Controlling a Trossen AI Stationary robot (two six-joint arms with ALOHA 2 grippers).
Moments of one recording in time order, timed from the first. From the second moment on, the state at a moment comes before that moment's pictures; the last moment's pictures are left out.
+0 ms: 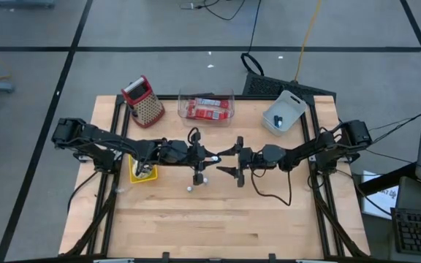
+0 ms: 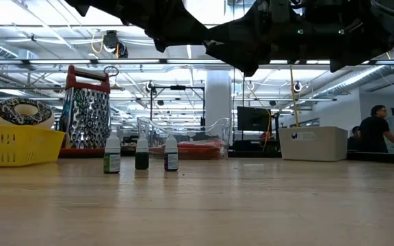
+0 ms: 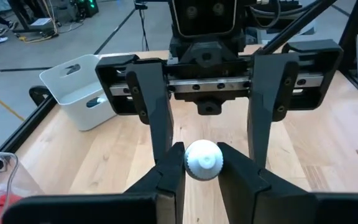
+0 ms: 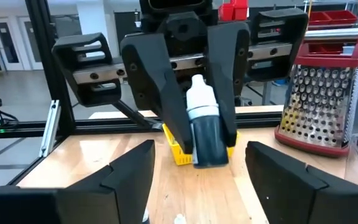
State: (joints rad) left arm -0.12 1.50 0.93 0.25 -0.18 0.03; right arm 0.11 1.61 0.56 1.11 0.10 0.04
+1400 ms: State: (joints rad) left arm -0.12 1.50 0.93 0.24 -0.16 -0.04; right arm 0.10 1.61 0.56 1.09 0.10 0.01
